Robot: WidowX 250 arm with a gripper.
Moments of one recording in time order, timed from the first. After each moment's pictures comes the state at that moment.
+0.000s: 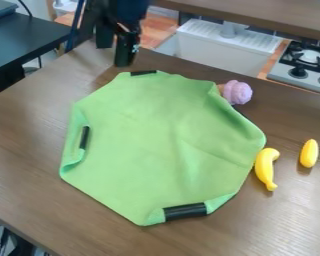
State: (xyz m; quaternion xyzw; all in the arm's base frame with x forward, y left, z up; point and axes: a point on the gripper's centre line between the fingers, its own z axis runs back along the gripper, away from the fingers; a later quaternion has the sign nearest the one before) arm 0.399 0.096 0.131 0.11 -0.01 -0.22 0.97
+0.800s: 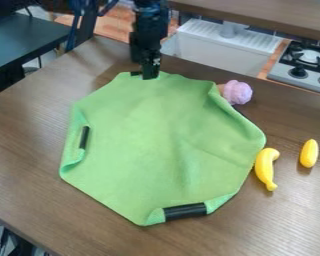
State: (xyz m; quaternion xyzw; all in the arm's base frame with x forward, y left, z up) arm 0.468 0.093 0.073 0.03 -0.04 -0.31 0.95
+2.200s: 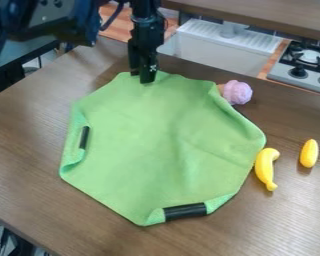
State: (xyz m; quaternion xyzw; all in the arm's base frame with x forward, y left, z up) arm 0.487 0.108 0.046 0.04 -0.05 -0.31 0.95
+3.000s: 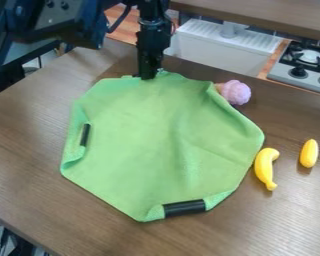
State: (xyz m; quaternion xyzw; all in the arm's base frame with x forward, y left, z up) arm 0.490 0.101 0.045 0.06 -0.04 -0.30 0.95
